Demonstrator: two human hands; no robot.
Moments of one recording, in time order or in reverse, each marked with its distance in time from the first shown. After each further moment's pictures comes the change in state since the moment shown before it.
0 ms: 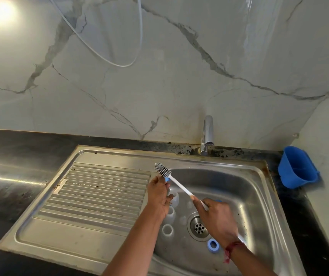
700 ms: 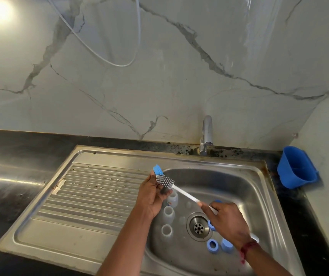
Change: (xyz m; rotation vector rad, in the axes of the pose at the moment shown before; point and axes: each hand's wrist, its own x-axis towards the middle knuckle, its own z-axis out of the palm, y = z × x) left_hand -0.001 0.020 -0.020 -0.272 -0.173 -0.097; right_hand 0.000 0.025 -0.020 0.068 -0.101 -0.003
